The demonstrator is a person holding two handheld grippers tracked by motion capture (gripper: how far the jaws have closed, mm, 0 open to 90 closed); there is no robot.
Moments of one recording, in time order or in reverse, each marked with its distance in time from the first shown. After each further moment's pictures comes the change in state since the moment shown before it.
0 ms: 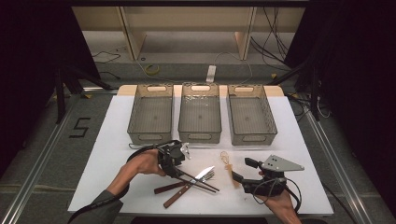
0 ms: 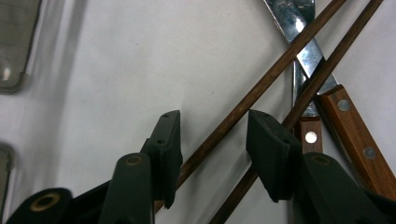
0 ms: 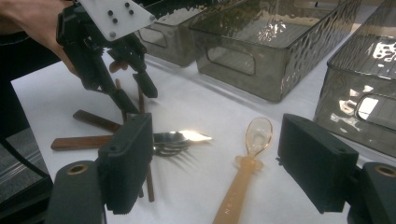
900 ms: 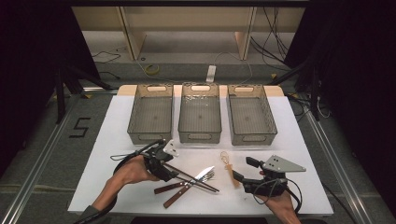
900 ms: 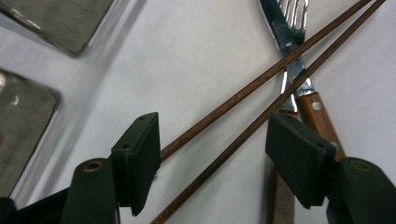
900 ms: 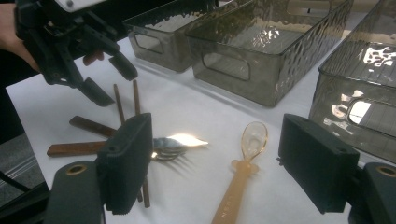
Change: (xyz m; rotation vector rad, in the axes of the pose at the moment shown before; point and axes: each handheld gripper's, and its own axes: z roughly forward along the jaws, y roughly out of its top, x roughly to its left) left arm -0.014 -0.029 -0.028 -0.161 0.101 -0.169; right arm 0.001 0.000 -0.002 -0.024 -0.018 0.005
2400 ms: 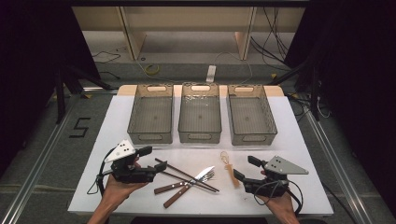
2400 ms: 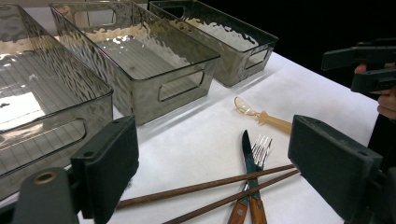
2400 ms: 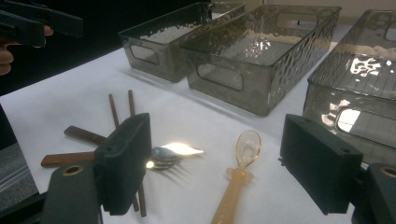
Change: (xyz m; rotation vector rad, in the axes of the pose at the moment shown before) left arm -0.026 -0.067 -0.068 -0.713 0.090 -0.431; right arm 0.003 0.000 -0.004 -0.045 -0.029 -0.005
